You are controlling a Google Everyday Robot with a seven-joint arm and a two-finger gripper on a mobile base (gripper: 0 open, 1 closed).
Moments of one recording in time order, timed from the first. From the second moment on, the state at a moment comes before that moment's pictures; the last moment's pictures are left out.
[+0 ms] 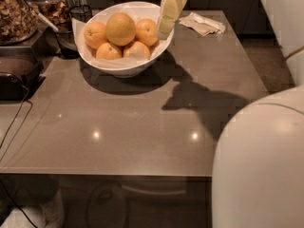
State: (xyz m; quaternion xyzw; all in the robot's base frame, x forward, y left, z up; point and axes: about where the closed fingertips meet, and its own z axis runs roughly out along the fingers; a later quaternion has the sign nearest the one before) arm 0.664 -0.047 1.017 -0.64 0.73 0.02 0.24
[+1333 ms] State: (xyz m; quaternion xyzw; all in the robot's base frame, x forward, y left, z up) arm 0.720 0.023 0.985 -0.67 0.70 0.03 0.24
